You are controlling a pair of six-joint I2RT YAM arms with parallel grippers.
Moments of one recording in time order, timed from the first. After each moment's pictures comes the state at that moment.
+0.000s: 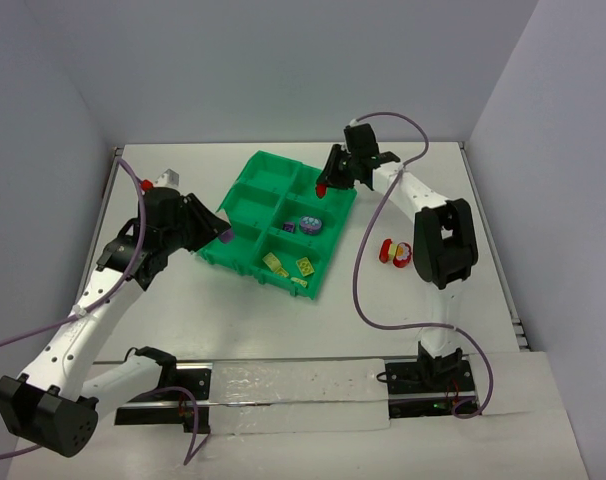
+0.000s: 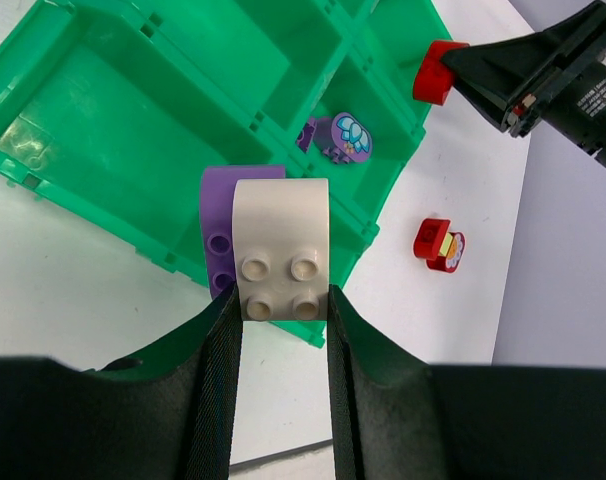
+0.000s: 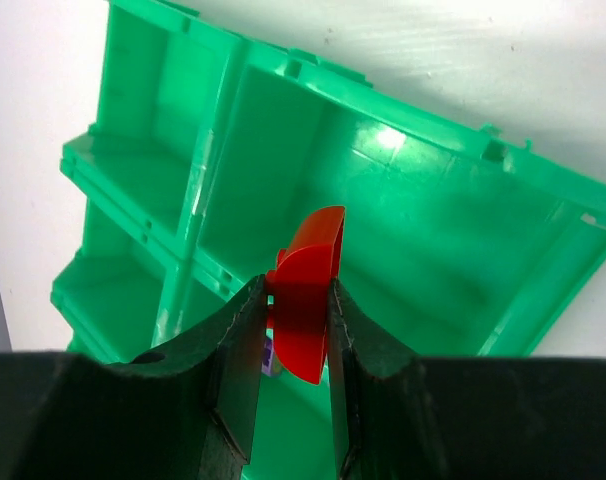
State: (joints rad) left arm -0.38 1.02 1.00 -0.58 0.01 -0.85; right arm 0.32 2.03 1.67 -0.37 -0.19 0.60
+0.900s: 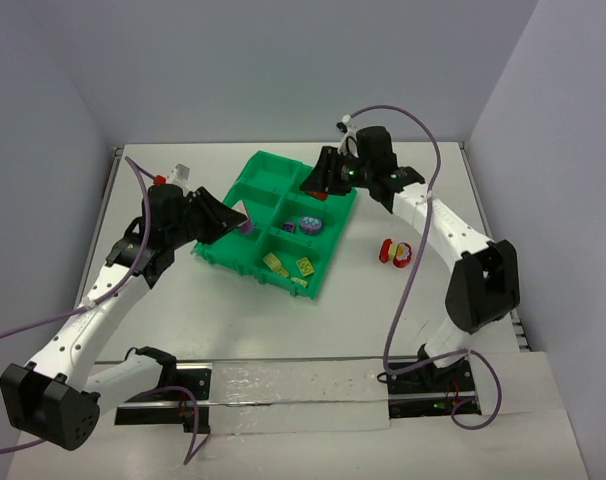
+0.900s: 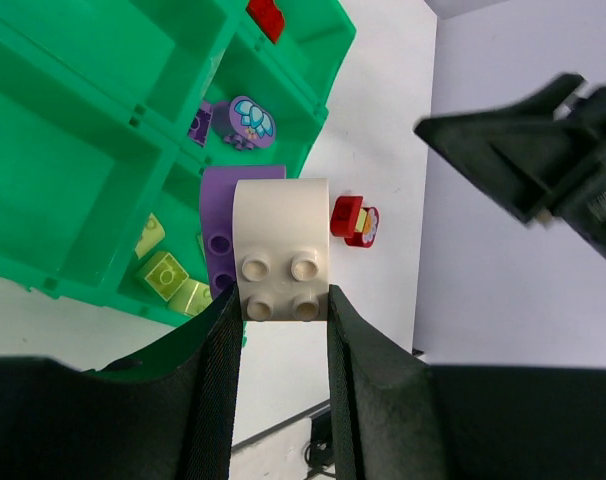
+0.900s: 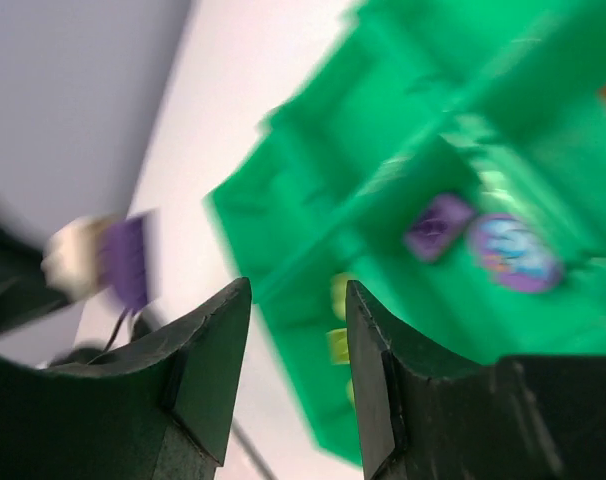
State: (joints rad) left arm -0.38 1.05 0.95 -0.37 0.19 -0.94; right arm 0.40 1.64 1.40 -0.27 -0.51 0.51
